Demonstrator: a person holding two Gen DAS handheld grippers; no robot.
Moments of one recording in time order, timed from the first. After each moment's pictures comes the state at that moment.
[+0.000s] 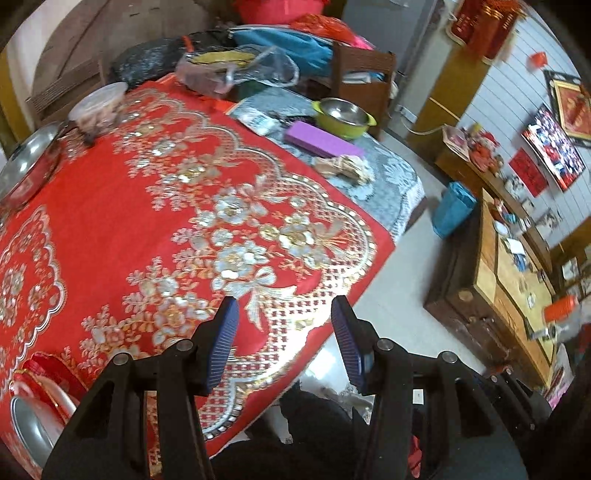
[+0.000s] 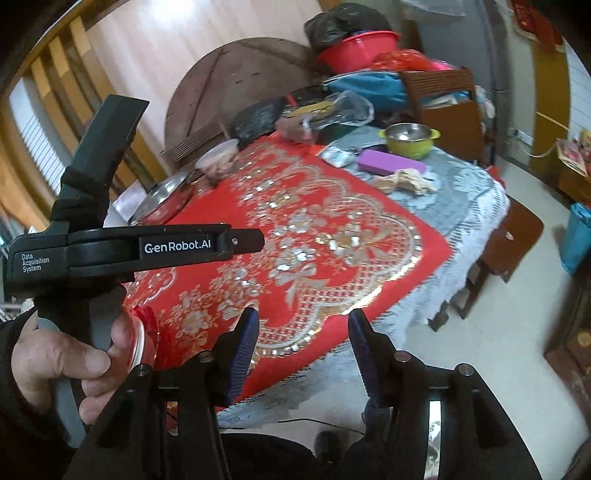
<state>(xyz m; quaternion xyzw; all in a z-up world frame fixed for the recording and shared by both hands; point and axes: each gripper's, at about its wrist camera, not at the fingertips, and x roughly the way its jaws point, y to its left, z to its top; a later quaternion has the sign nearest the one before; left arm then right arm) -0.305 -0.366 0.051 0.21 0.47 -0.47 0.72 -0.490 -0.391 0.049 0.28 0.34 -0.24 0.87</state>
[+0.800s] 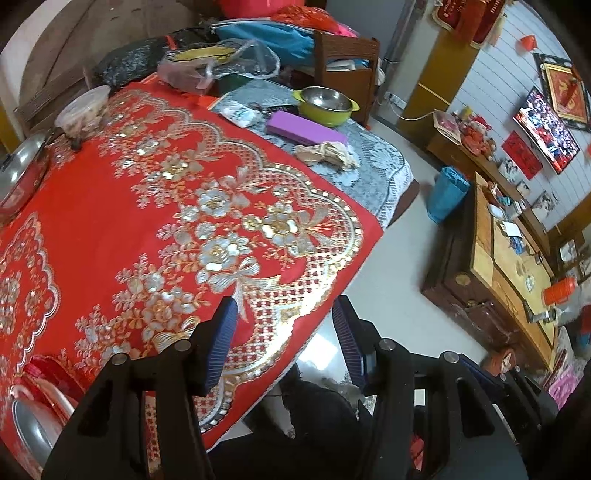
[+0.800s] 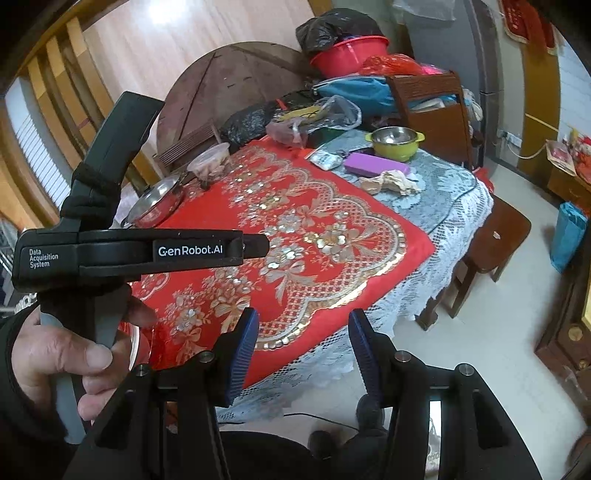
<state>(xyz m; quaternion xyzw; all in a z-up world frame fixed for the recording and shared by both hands) -0.320 -0.369 0.050 0.23 0.47 -0.48 0.71 -0.500 -0.382 0.054 0.27 0.34 -0.25 0.87</state>
